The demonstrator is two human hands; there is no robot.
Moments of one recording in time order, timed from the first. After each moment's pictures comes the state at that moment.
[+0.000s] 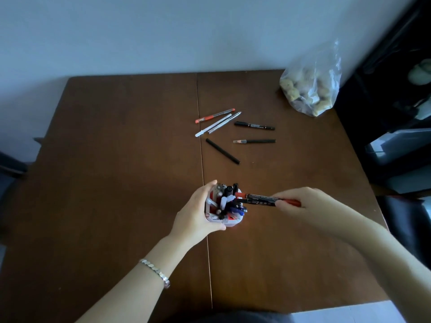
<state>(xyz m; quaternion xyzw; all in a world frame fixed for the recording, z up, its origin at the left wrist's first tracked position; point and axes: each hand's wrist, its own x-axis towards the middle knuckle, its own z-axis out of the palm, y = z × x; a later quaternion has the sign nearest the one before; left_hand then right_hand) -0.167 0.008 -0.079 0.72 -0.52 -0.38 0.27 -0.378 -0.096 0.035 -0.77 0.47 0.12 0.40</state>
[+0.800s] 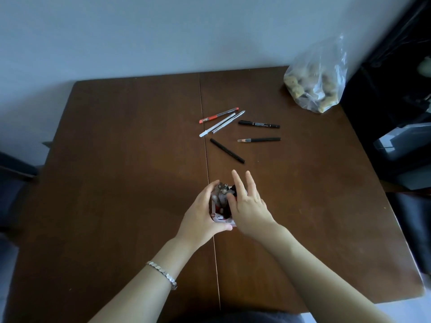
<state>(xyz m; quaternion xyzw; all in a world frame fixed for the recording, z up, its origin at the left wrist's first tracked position) -0.167 0.007 -0.081 0.71 -0.49 -0.41 0.30 -0.288 -0.057 -0.054 -0.81 0.49 0.01 0.32</state>
